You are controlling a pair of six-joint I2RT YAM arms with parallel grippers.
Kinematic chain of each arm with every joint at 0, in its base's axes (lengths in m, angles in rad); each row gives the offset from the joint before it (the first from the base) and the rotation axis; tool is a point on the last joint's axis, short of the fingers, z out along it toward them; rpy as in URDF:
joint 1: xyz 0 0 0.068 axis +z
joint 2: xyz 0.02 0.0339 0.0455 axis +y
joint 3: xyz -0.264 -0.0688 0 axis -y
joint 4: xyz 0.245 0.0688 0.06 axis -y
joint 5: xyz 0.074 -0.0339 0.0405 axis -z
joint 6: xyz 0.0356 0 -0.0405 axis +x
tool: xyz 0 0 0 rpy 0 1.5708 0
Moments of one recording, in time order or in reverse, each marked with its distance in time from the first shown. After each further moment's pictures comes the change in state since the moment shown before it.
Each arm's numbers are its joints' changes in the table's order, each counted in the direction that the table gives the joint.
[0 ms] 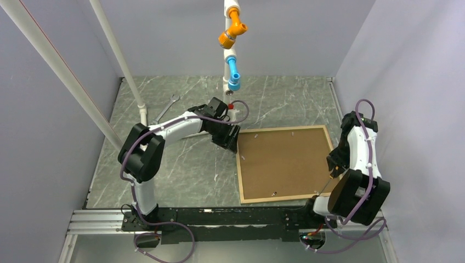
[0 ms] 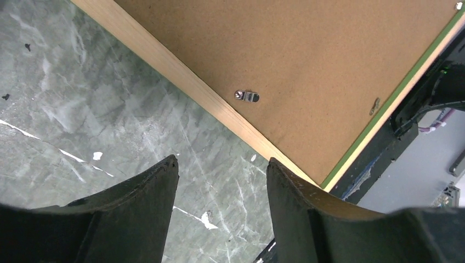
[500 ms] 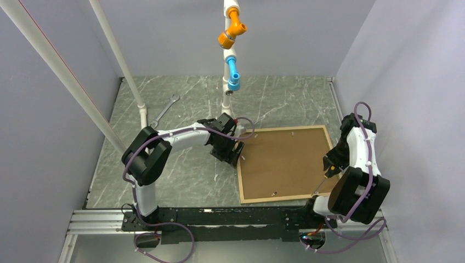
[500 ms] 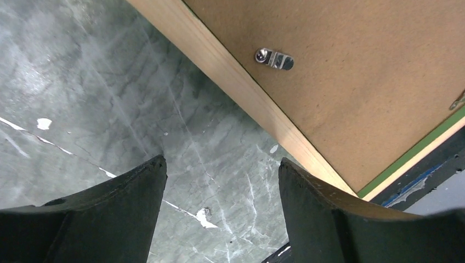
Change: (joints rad) left arm -0.123 0.000 -0.104 0.008 -0.203 -0.061; right arm -0.013 0.021 -0.027 0.038 -0.079 -0.029
